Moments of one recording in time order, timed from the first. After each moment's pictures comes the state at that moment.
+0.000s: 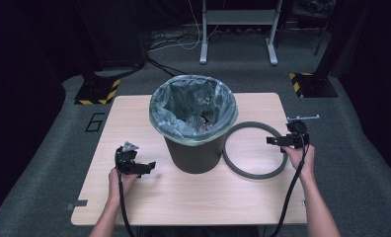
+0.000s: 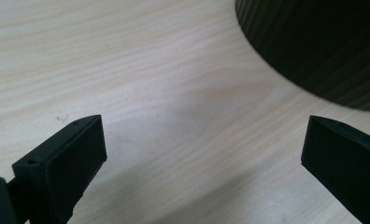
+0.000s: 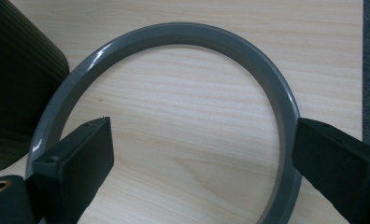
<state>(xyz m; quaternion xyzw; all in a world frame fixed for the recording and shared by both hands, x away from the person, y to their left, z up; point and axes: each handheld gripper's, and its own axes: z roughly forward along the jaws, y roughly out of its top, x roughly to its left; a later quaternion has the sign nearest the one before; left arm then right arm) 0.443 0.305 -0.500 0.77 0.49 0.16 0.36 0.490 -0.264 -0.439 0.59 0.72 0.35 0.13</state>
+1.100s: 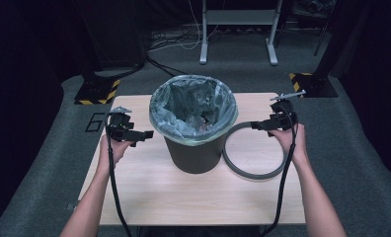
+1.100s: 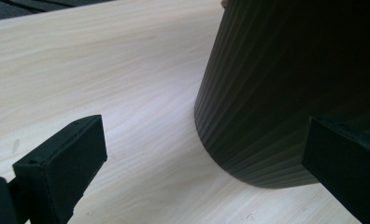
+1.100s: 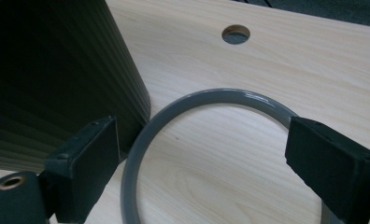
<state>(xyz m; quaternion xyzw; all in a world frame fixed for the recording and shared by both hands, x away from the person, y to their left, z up) 0.482 0.303 -0.371 0.77 0.48 0.12 0.40 0.496 -0.201 -0.349 0.50 0.78 0.36 0.14</state>
